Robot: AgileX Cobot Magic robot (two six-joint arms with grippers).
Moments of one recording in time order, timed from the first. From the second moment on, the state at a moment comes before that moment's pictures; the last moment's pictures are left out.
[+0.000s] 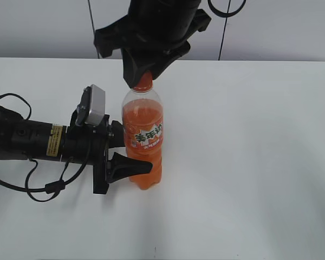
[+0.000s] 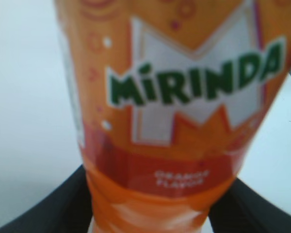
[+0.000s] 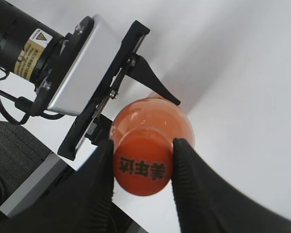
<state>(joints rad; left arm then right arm) -0.25 2.11 -0.85 1.40 -1.08 -0.48 0.78 1.91 -1.83 0.12 1.22 0.03</state>
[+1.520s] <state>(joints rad) -0.25 2.11 -0.85 1.40 -1.08 -0.48 0.78 1.91 -1.84 0.12 1.23 -1.47</state>
